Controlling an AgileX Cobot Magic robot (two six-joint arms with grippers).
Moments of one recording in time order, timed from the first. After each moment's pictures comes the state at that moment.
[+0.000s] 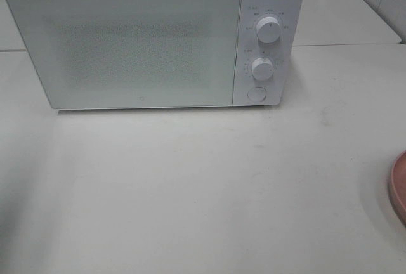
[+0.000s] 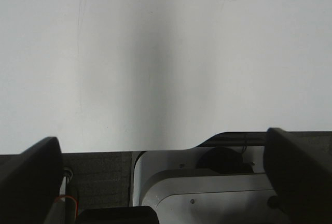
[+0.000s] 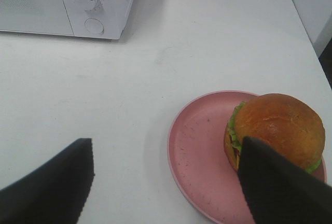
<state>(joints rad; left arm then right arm) 0.12 0.98 -0.83 -0.21 1.21 0.09 0.11 0.00 -0.50 -0.06 1.00 0.02</state>
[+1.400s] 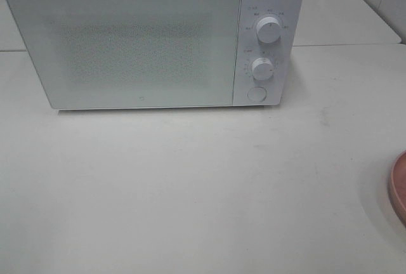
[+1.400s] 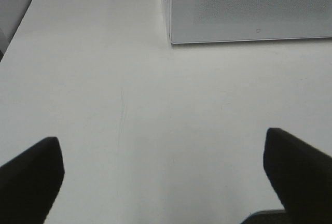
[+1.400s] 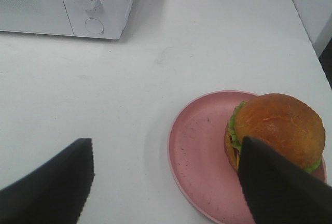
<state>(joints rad) 0.12 0.00 -0.52 -0.18 1.09 0.16 0.11 0.00 -0.50 -0.06 1.00 0.02</state>
